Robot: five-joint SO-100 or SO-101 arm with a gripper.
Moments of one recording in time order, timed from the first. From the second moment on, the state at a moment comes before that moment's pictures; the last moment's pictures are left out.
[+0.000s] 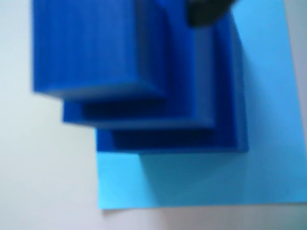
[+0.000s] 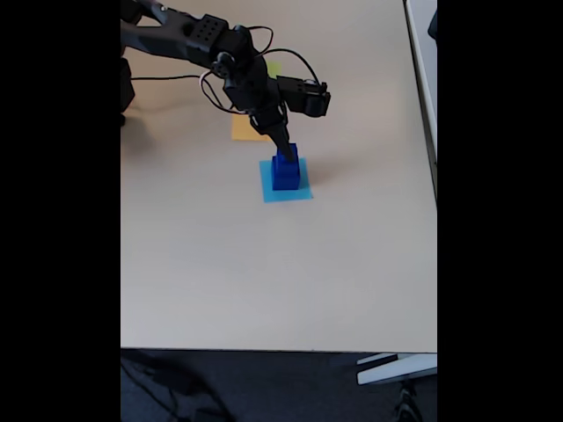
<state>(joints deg) 23.6 75.2 70.6 60.1 57.9</state>
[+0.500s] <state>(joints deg) 23.5 73.5 70.6 60.1 57.5</state>
